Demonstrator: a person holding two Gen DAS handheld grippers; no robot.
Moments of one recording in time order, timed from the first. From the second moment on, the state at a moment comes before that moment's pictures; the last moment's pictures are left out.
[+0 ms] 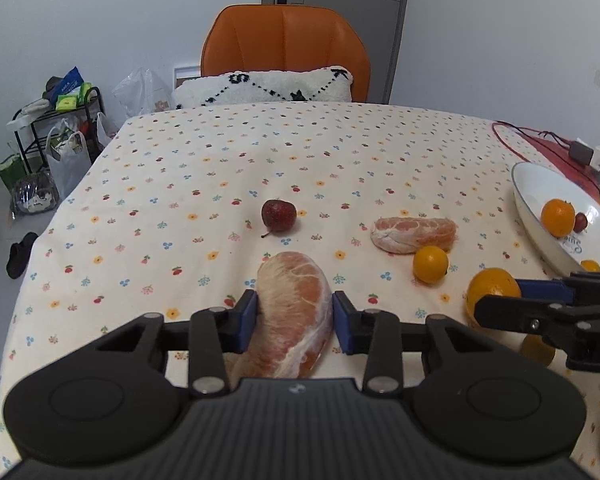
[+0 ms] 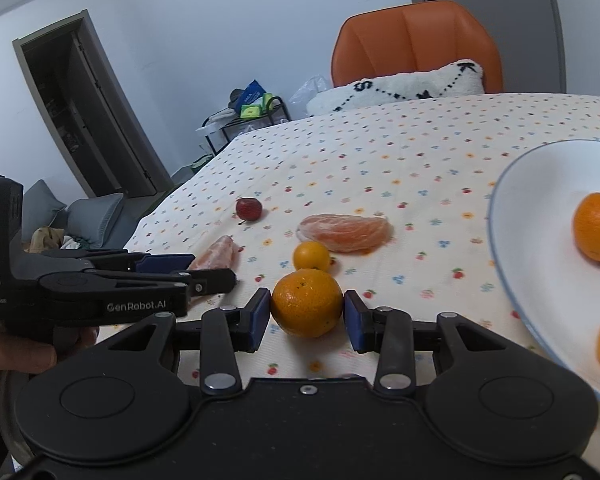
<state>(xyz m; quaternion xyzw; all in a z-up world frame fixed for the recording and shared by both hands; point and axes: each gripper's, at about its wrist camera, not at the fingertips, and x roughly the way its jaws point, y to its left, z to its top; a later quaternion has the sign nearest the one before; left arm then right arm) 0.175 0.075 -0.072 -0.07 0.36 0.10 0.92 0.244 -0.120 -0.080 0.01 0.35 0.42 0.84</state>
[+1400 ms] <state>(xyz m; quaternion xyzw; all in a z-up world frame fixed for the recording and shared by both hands) 0.216 -0.021 -0.029 -0.04 0.30 -0.03 0.95 0.251 -0.235 -0.048 0.07 0.30 0.32 0.90</state>
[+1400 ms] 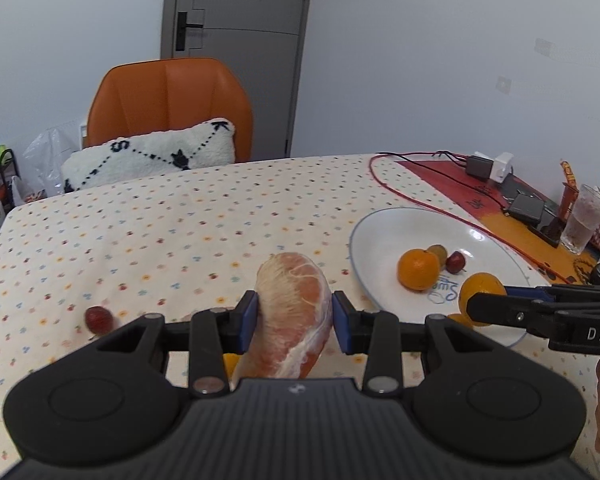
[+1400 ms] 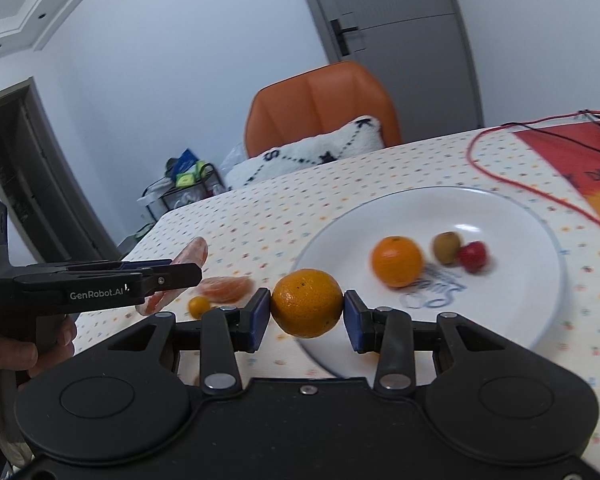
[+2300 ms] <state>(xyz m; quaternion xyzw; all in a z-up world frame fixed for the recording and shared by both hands) 0.263 -0.089 -0.031 -0.03 0.31 -0.10 0.94 0.240 -0.297 -0.044 0.09 0.29 0.23 0.93</state>
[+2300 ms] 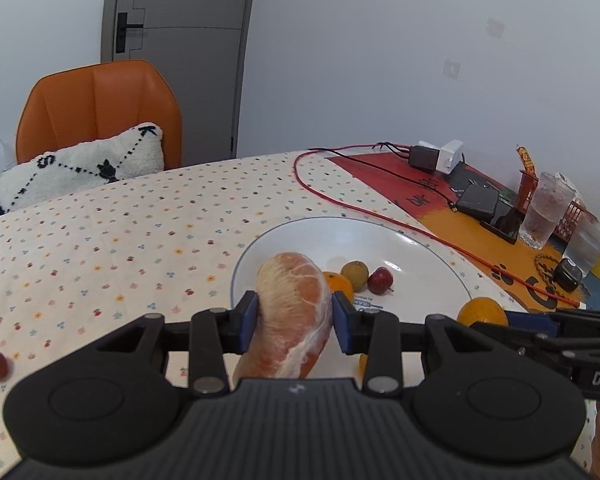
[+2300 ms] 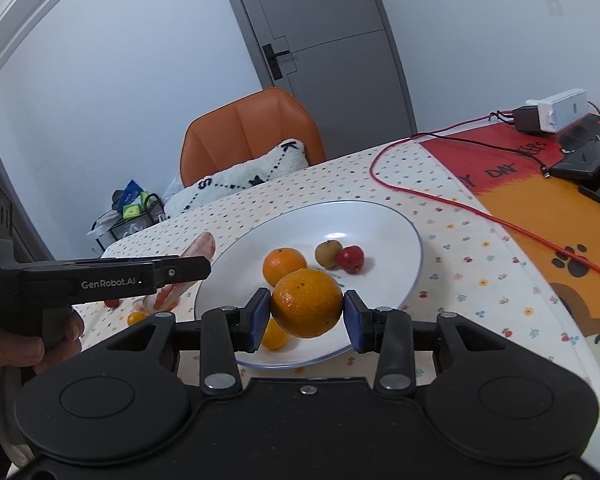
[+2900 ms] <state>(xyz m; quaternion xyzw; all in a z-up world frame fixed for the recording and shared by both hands) 0.251 -0.074 -0.028 -0.05 0.32 -0.09 0.94 0.243 -0.292 -0.051 0.09 0.29 0.24 0.92</state>
